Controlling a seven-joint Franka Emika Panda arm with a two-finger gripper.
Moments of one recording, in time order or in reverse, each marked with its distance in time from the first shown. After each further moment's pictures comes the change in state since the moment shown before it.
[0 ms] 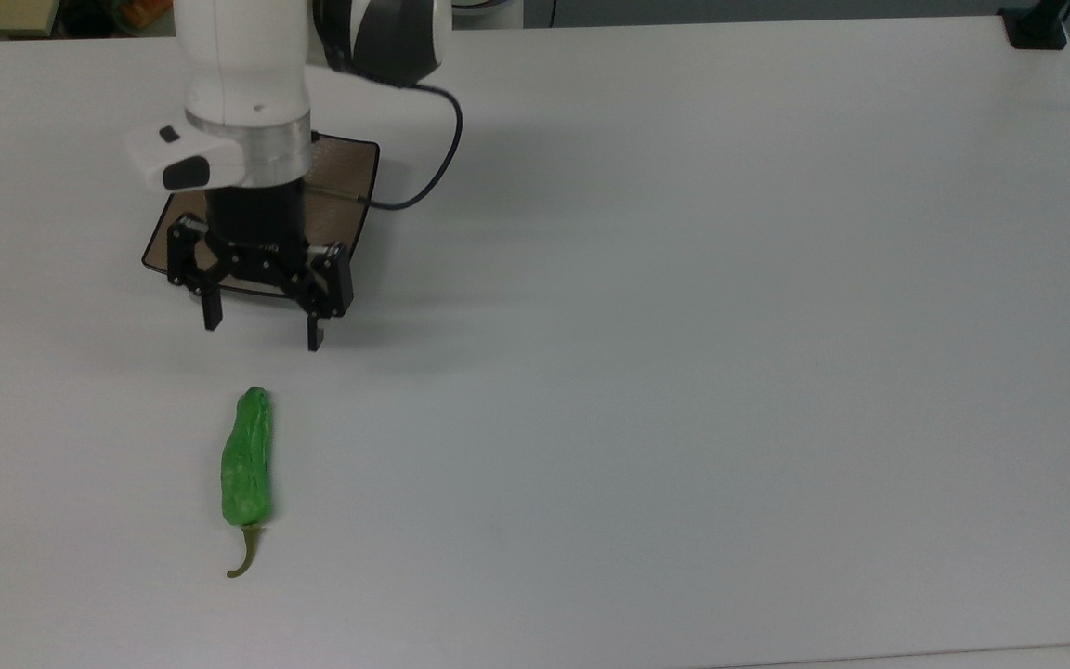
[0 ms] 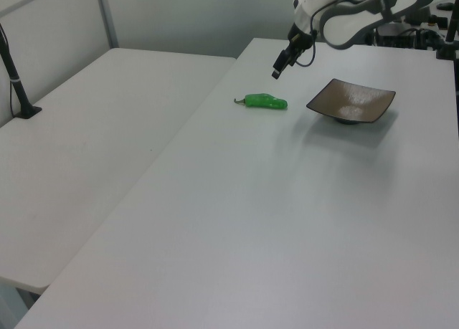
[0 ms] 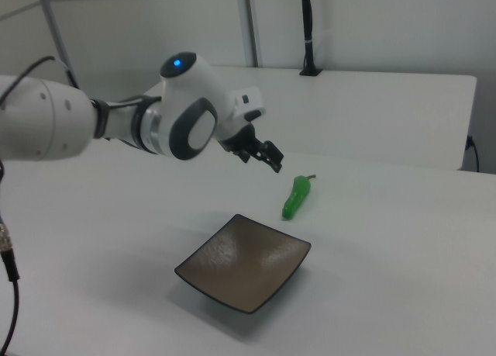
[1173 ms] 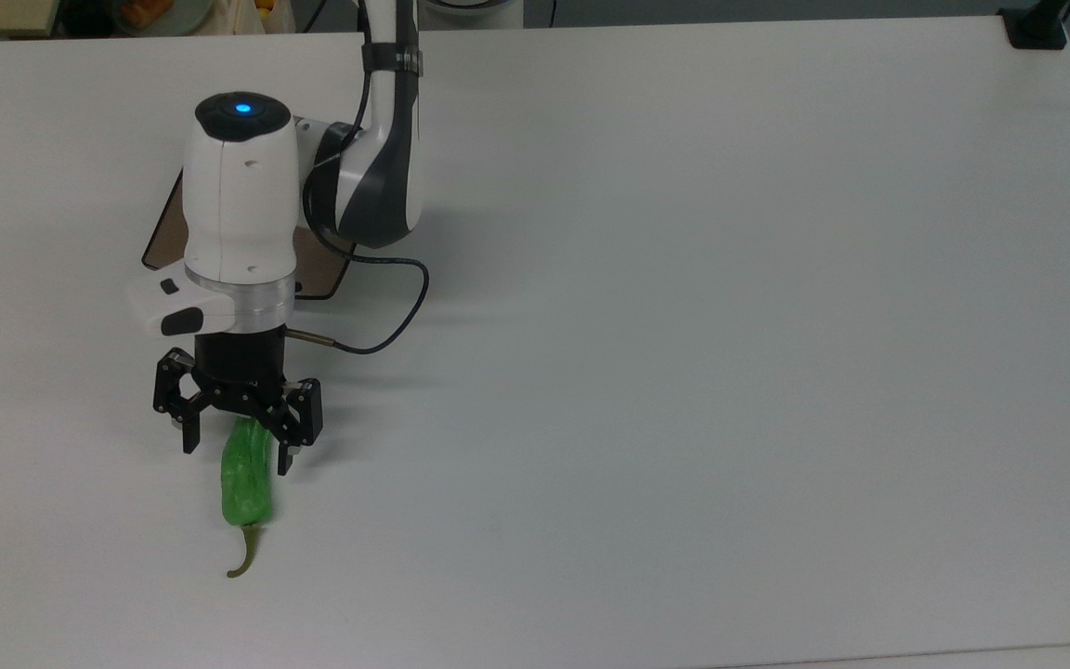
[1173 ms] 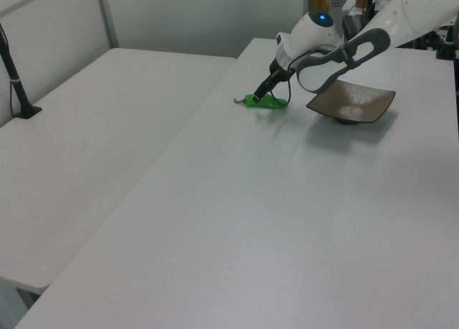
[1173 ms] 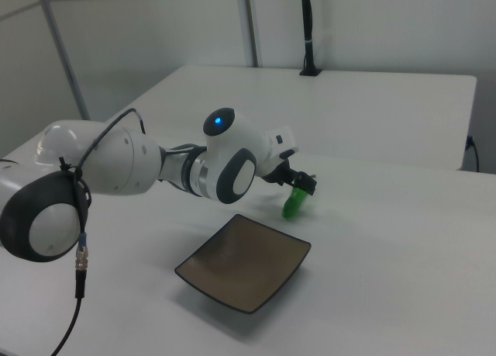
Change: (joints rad) arm -0.047 0.374 0.005 0.254 0.000 0.233 0.000
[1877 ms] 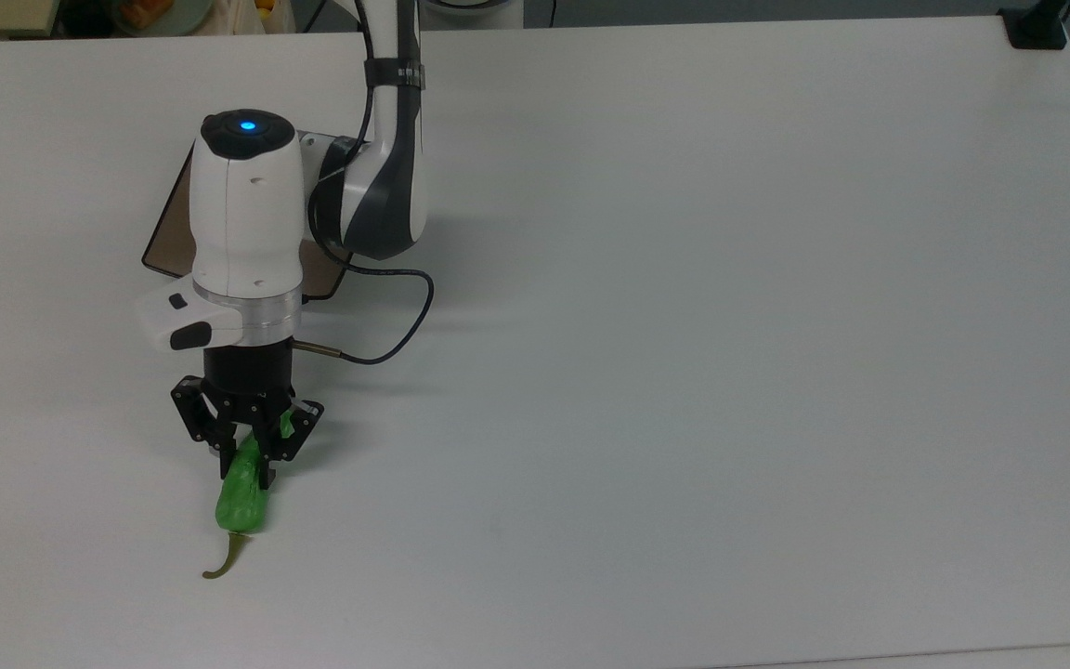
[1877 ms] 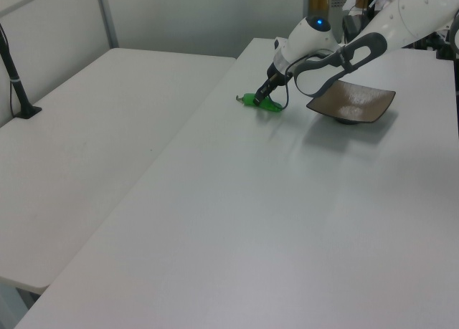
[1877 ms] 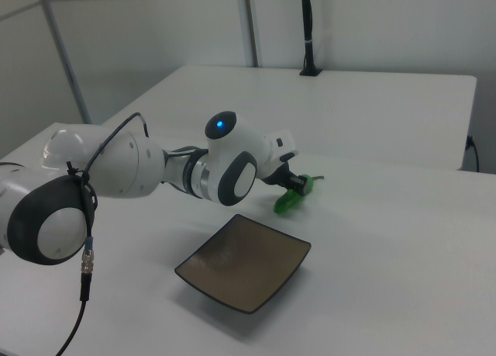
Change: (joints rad) arm -0.011 0.029 0.023 0.028 0.000 0.000 0.000
